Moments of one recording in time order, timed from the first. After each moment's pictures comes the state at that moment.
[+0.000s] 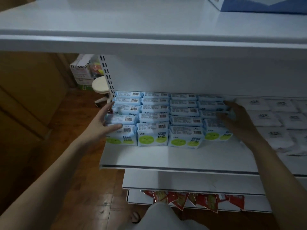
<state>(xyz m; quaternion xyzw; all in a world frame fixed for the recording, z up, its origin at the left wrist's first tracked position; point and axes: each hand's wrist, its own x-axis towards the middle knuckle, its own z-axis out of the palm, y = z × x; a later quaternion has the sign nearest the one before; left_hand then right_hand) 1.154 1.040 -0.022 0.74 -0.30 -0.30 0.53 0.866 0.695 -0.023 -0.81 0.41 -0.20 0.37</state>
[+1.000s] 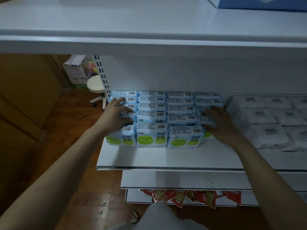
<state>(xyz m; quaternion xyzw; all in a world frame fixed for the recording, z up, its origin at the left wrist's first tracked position) 1.167 0.981 -0.030 0.85 -0.47 -0.06 0.21 0.876 0.705 -0.054 -0.91 0.33 -0.09 0.25</state>
